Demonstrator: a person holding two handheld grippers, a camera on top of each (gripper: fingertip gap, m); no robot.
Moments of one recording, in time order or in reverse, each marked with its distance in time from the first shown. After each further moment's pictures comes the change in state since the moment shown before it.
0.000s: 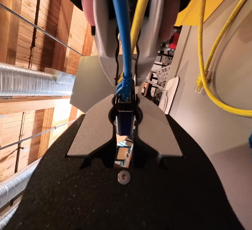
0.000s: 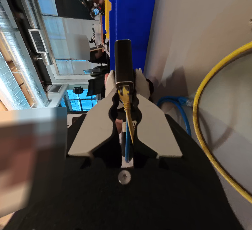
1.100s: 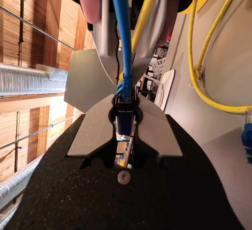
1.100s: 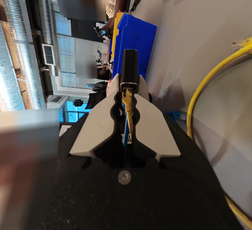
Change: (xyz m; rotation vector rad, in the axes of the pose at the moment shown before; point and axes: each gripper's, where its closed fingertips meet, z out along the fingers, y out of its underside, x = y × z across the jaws) left arm 0.010 0.009 0.007 -0.053 0.046 0.021; right arm 0.006 -0.017 0.001 0.161 -0.045 -0.086
